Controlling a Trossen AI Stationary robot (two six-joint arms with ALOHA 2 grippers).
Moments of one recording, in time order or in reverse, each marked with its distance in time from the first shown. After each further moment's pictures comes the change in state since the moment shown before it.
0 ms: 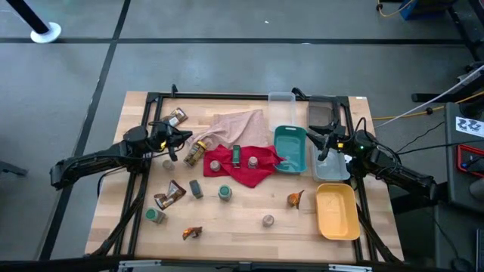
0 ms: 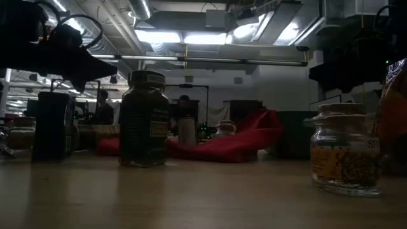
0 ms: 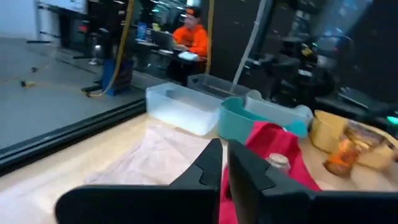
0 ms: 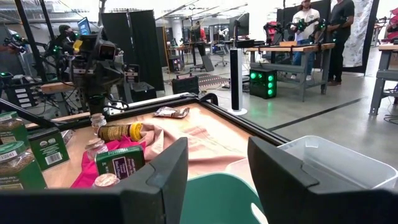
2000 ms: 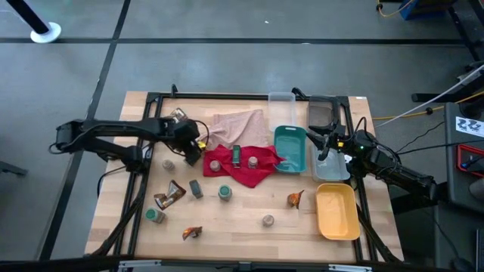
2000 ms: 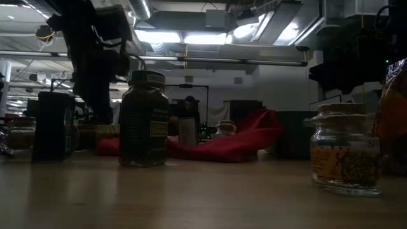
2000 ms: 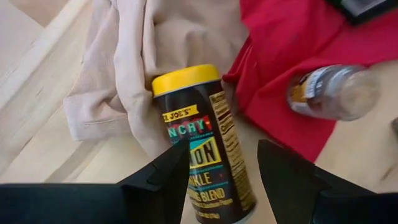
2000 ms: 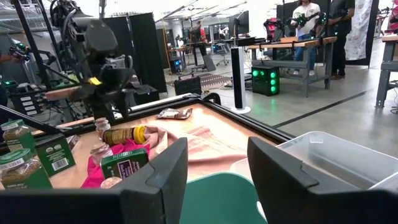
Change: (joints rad) left arm -0.122 1.026 0.685 -0.831 0.000 -0.176; right arm 0.000 0.000 0.000 -0.001 -0.003 0.048
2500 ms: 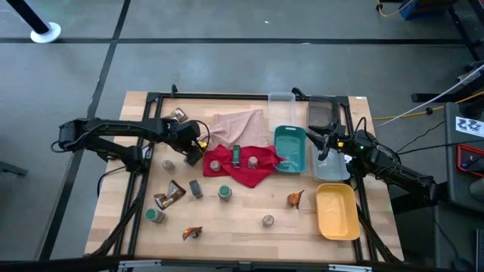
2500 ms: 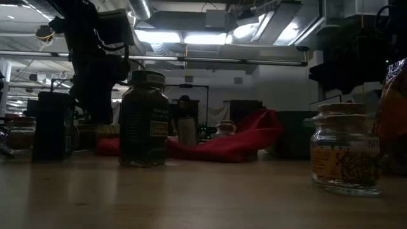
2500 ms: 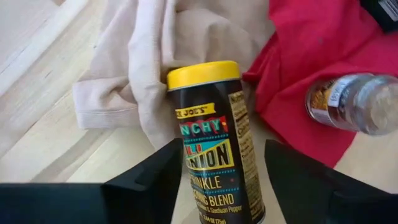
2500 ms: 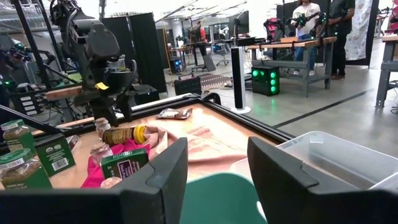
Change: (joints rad) left arm -0.002 0.030 0.000 0.001 -0.036 -0.099; right arm 0.000 0.000 0.000 0.000 0.000 0.000
